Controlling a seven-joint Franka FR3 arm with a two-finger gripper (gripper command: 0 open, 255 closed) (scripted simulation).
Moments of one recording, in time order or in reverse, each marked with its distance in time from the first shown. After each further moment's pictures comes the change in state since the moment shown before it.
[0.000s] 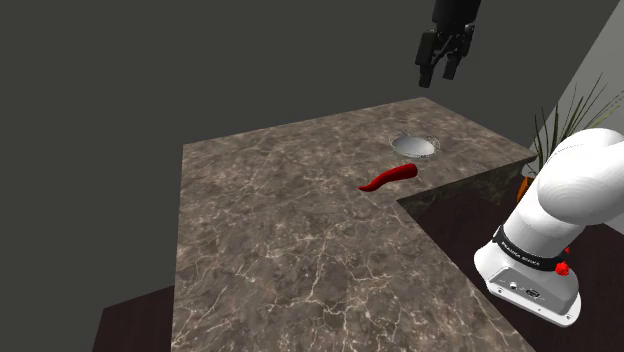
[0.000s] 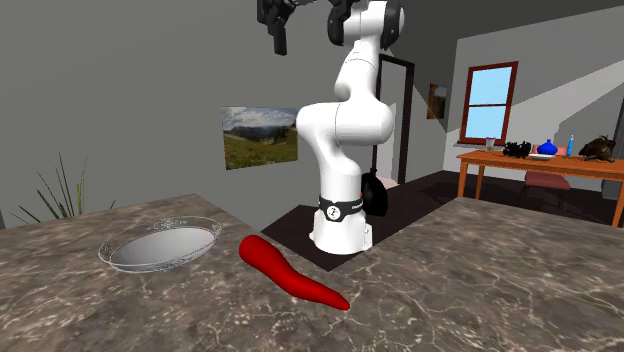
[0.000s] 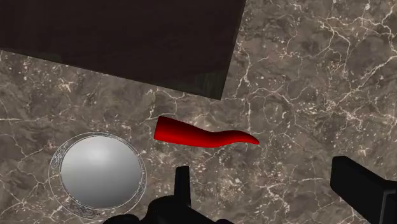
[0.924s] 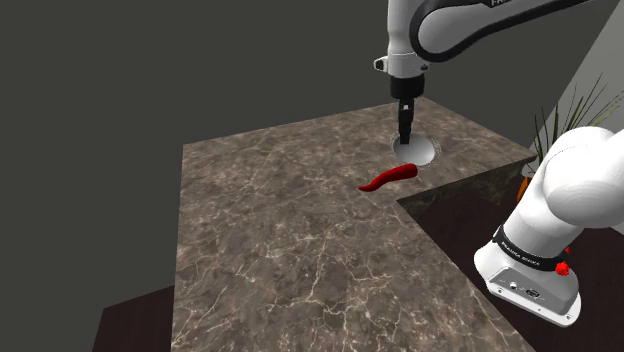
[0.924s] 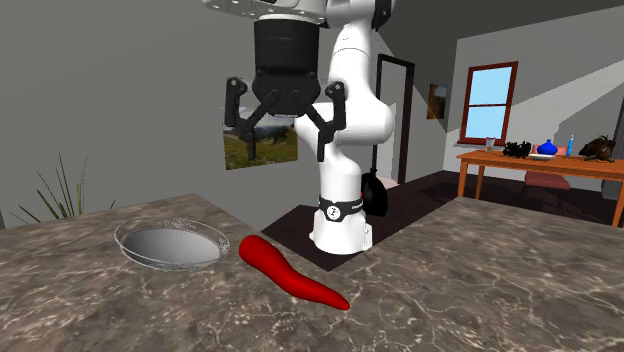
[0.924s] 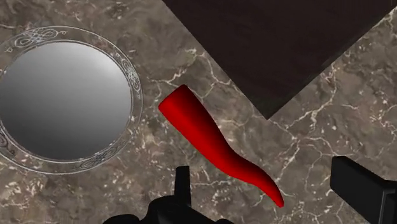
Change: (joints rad) arm 0.132 0.244 -0.049 -0.210 -0.166 0.343 -0.486
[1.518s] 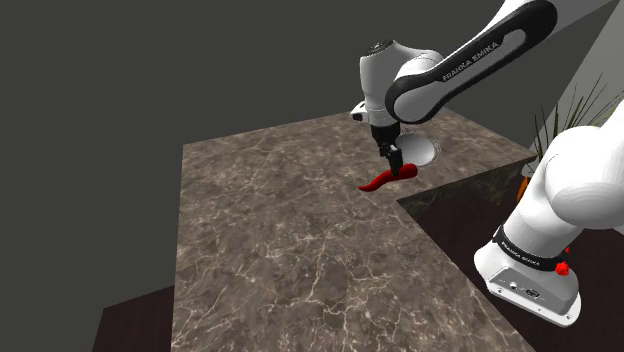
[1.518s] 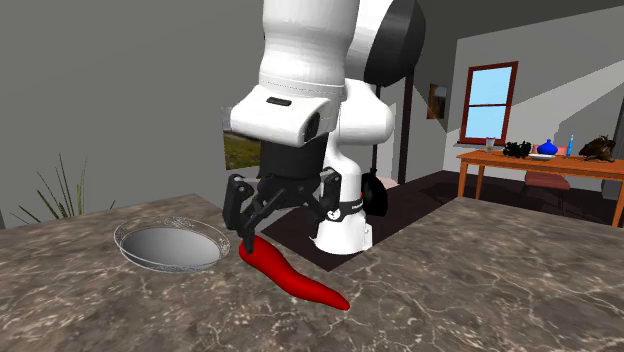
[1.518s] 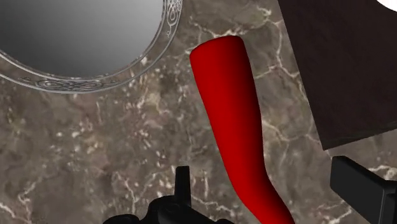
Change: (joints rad) arm 0.057 0.260 0.002 -0.083 -0.150 0.296 -0.275
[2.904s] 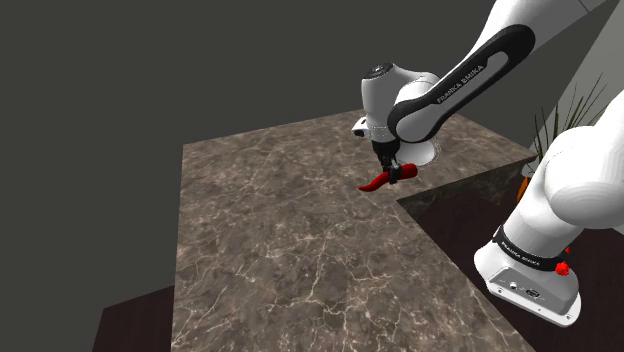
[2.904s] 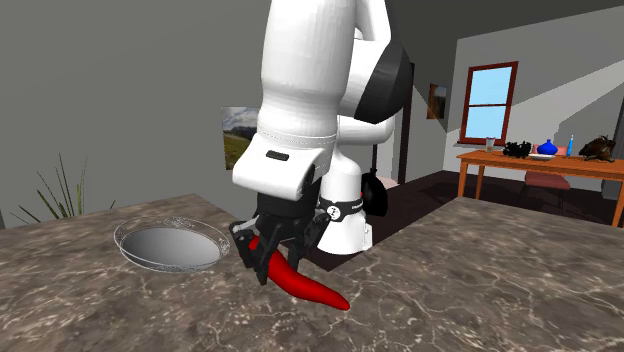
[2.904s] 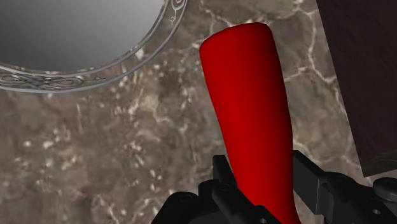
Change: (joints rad) arm -0.017 0.086 -0.012 -0.060 -0.052 0.145 -0.005
